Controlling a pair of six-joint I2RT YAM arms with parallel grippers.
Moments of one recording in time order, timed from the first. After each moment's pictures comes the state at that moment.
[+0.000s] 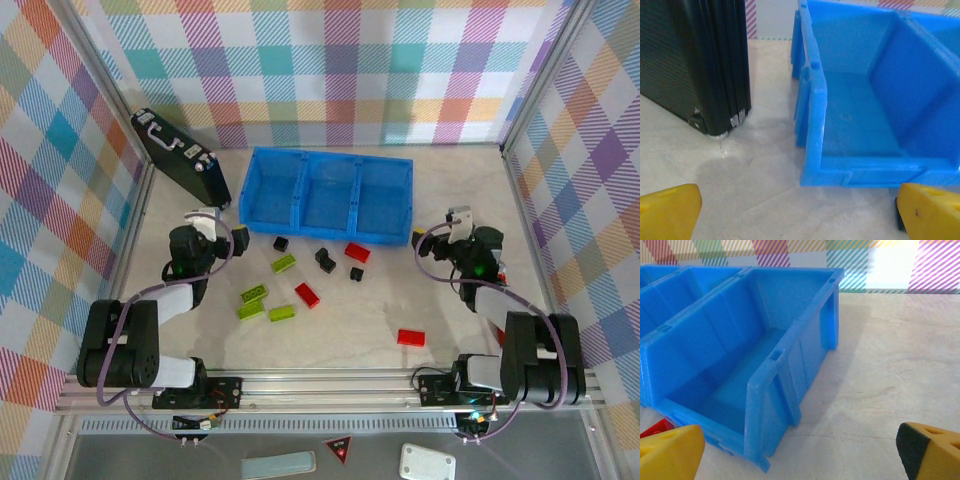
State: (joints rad) left arm -0.02 1.36 0.46 0.54 0.18 -0.06; right arm -0.06 1.25 0.41 0.51 -0.41 0.00
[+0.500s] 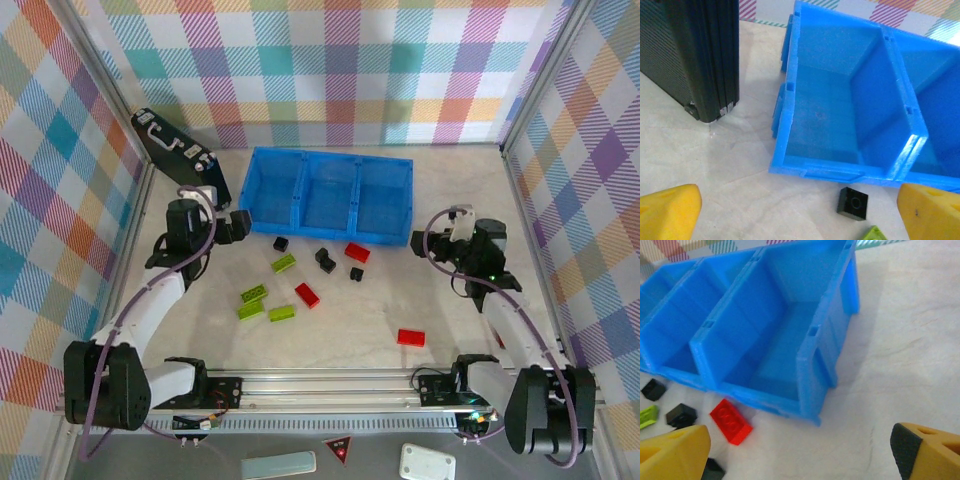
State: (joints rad) left arm -0.10 1.16 0.79 -0.17 0.10 -0.24; right arm 0.02 1.01 0.56 -0.07 -0.38 0.16
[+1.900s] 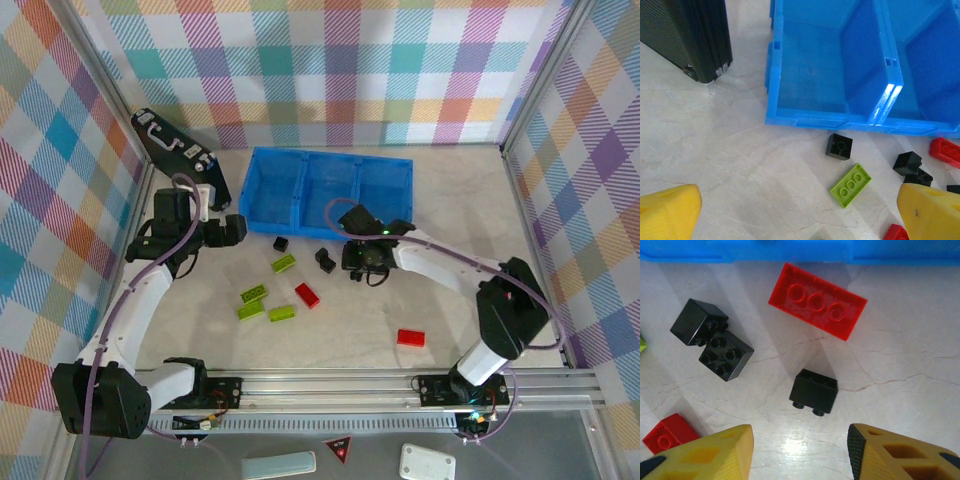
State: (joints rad) left arm -0.06 1.13 0.98 -0.58 0.18 -0.13; right arm 0.76 1.65 1.19 -0.75 0.15 0.79
